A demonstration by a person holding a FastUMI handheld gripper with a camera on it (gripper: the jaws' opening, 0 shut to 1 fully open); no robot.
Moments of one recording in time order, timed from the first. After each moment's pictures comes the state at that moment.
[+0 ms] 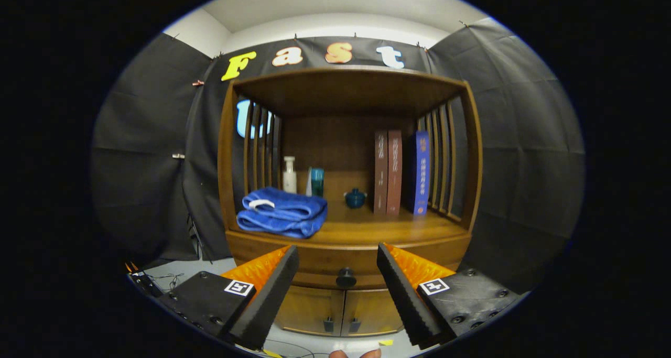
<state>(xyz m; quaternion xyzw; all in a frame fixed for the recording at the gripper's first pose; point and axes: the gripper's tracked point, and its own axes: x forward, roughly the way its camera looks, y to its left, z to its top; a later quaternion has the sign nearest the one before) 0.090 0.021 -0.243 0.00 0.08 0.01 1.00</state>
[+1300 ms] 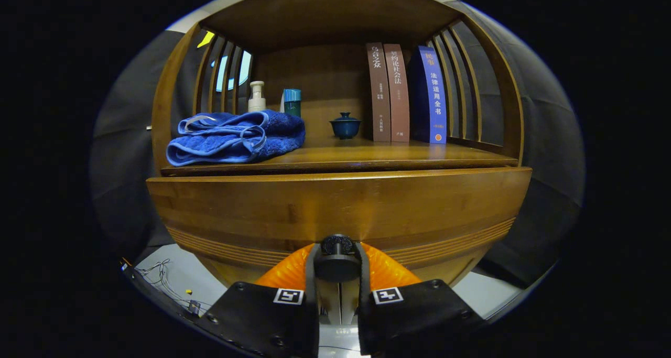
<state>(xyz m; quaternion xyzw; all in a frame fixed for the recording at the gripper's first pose) 0.161 -0.001 -0.374 0.01 0.17 -0.02 0.99</state>
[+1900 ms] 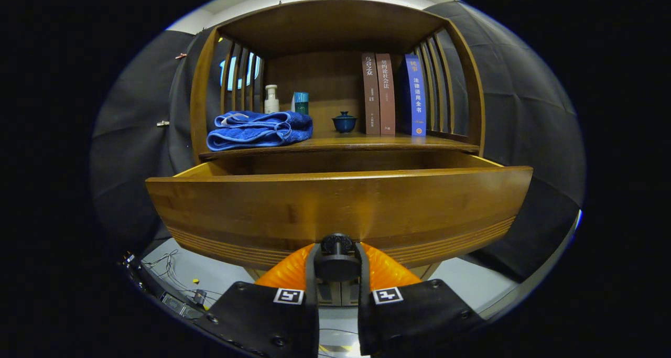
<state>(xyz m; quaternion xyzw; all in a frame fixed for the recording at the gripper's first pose) 0.060 0.001 -0.366 0.02 0.19 -0.01 0.98</state>
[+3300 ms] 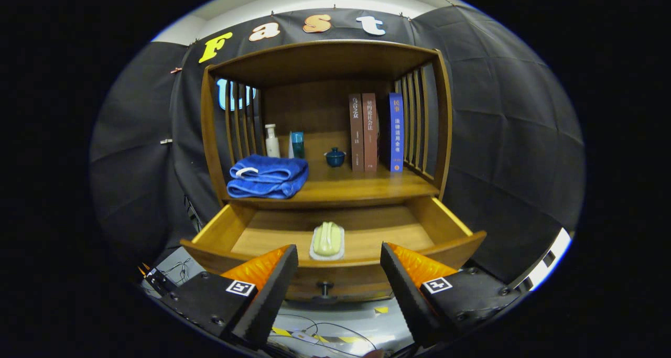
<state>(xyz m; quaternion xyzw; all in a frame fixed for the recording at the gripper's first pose) 0.037 -0.020 -0.204 0.02 0.20 -0.03 0.98</state>
